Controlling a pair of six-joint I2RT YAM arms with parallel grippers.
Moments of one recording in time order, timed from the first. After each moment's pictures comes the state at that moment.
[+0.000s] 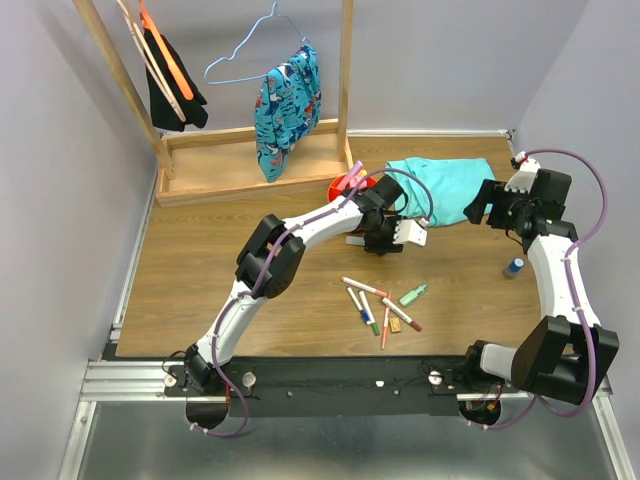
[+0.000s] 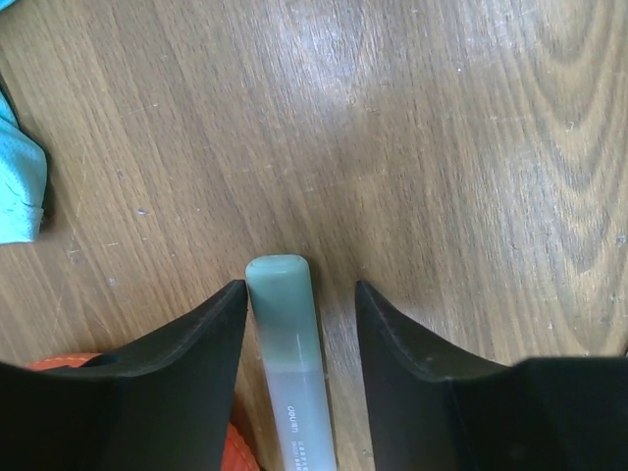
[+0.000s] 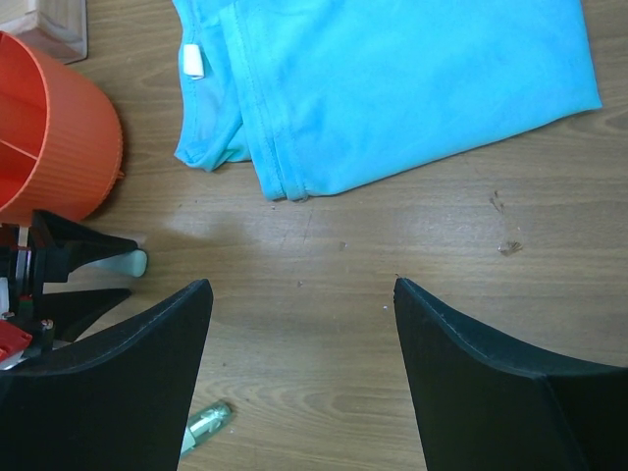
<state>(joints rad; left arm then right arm) -0.82 2.36 1.98 -0.71 0.40 0.93 -0.28 1.23 0.97 -0.40 -0.40 -0.03</state>
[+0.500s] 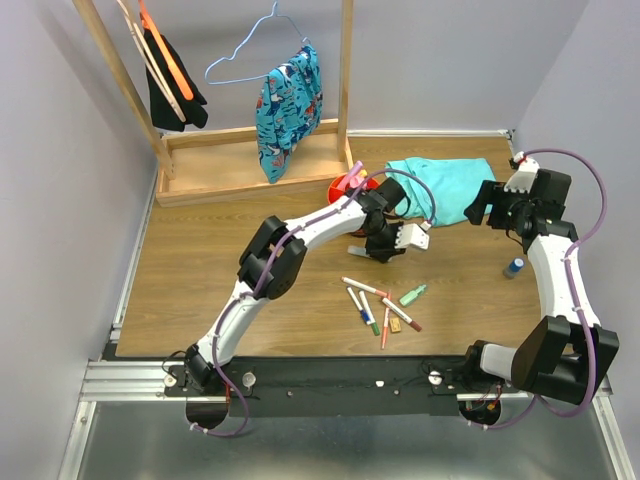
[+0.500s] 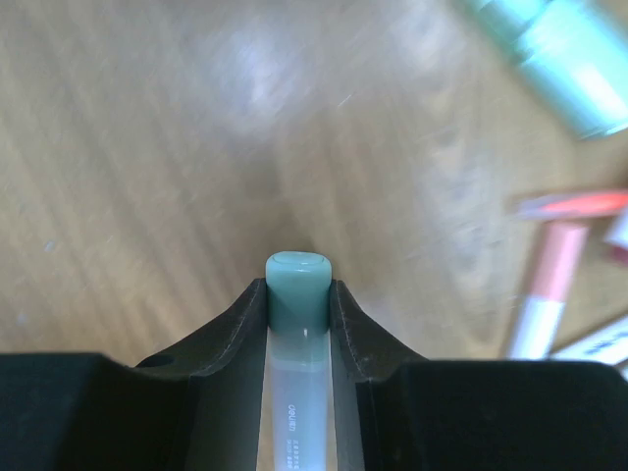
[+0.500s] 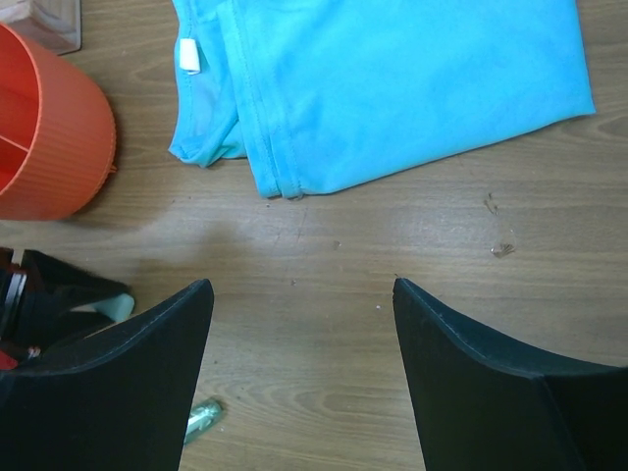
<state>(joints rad) -0.84 2.37 2.02 -0.82 0.49 0.90 -0.28 1.23 0.97 -0.41 -0.40 -0.06</state>
